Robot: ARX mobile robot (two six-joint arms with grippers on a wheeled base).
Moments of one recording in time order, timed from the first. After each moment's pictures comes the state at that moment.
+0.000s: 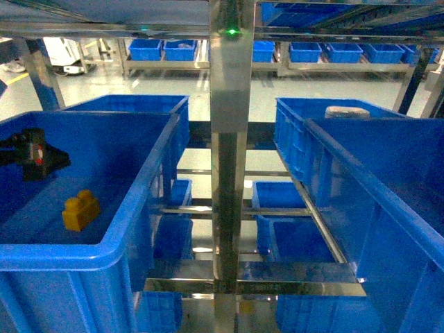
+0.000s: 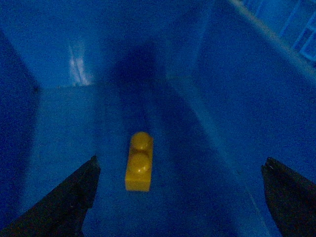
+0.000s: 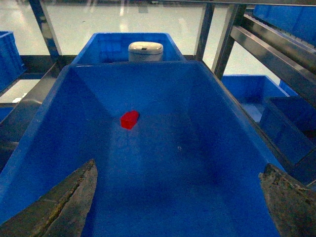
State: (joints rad) left arm 0.20 1.90 0.92 0.41 0.34 0.11; right arm -0.40 1.22 0.55 0.37 -0.28 -0.13
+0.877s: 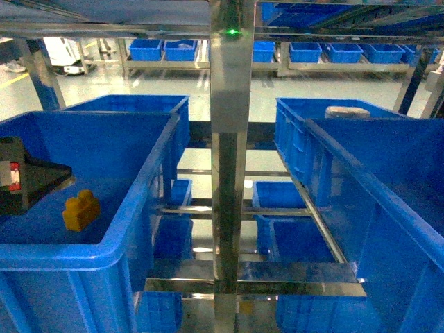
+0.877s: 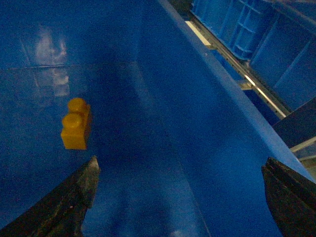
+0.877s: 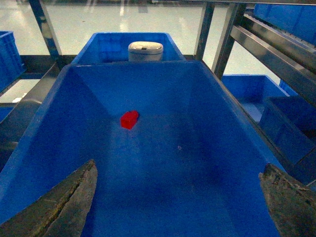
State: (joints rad) left arm 0.10 1.52 0.56 0.43 0.37 0.02; right arm -0.40 1.22 0.55 0.37 -0.28 -0.13
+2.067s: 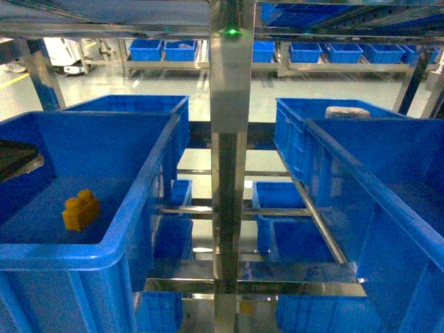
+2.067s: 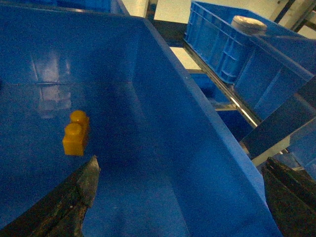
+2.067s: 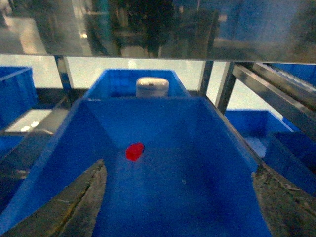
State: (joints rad) left arm 0.11 1.27 0.45 0.41 0.38 -0.06; right arm -0.40 1.24 0.51 0.56 -0.33 -0.10
